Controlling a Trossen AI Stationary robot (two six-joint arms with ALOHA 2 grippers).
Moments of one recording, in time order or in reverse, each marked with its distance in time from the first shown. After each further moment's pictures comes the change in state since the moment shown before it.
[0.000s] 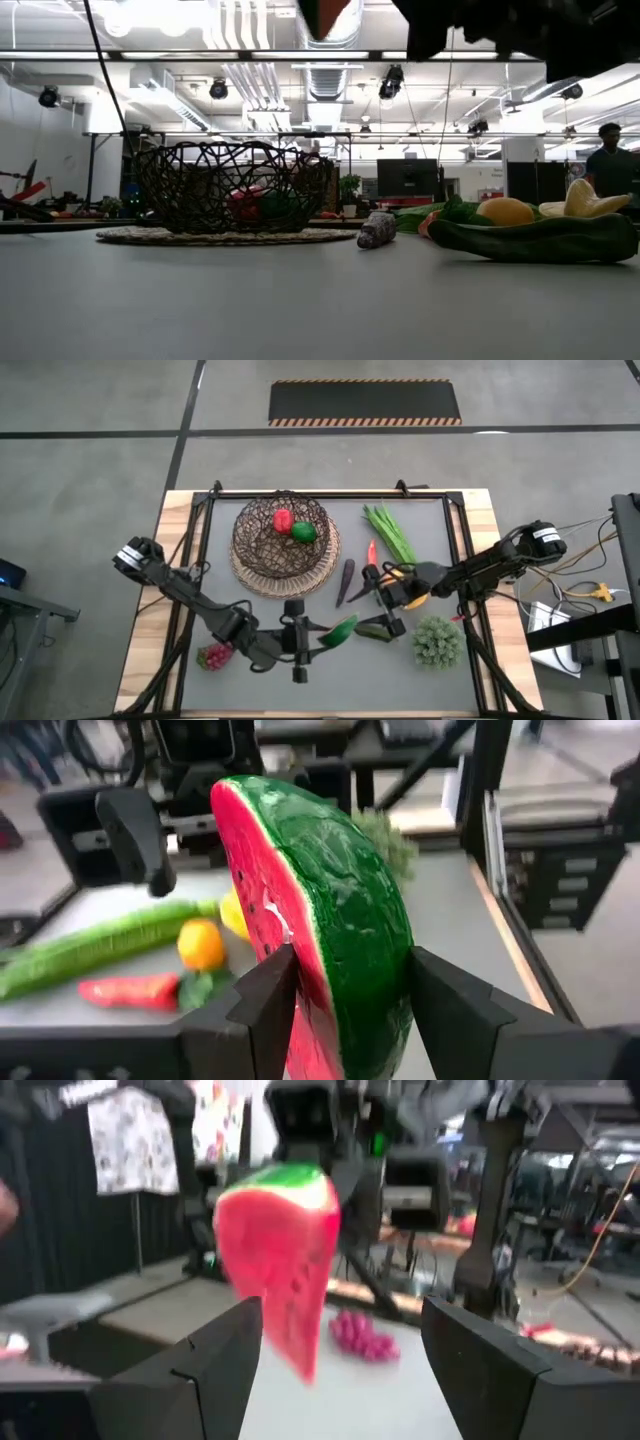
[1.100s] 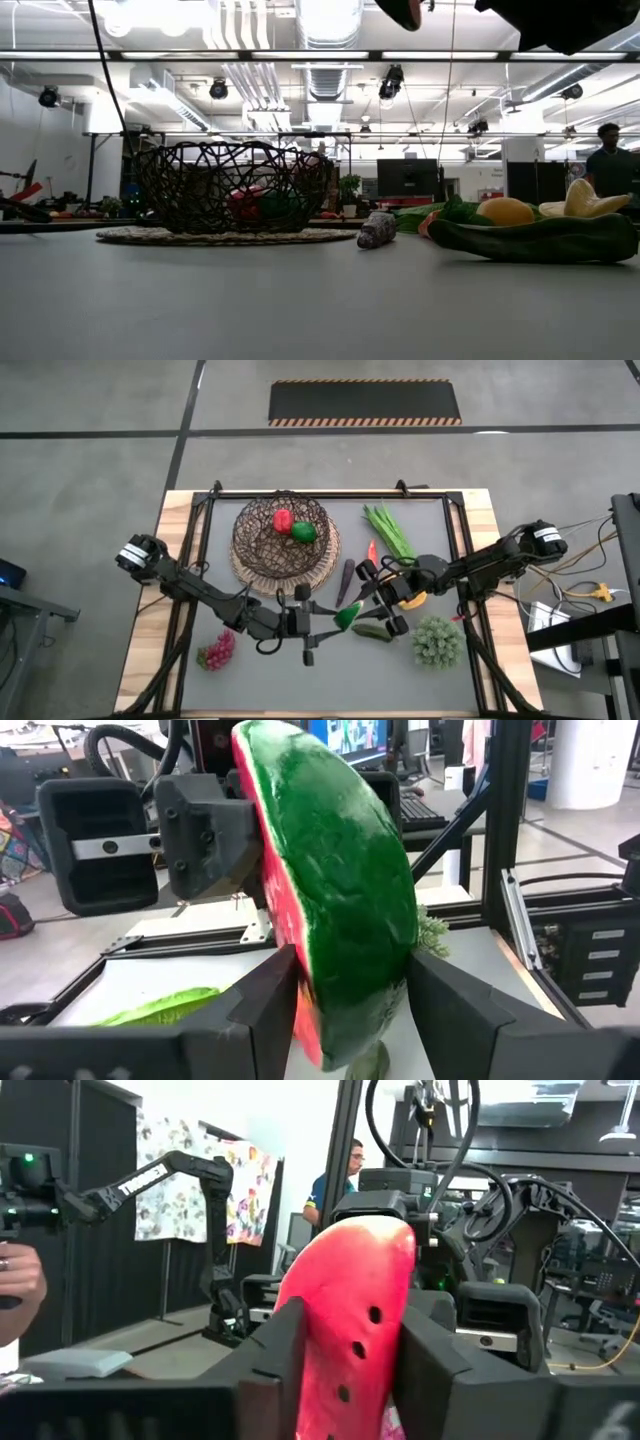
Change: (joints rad) left arm 0.127 0.000 -0.150 0.439 0.102 0.220; right arm -0.003 -0.002 0.129 -0.002 -0.121 0.006
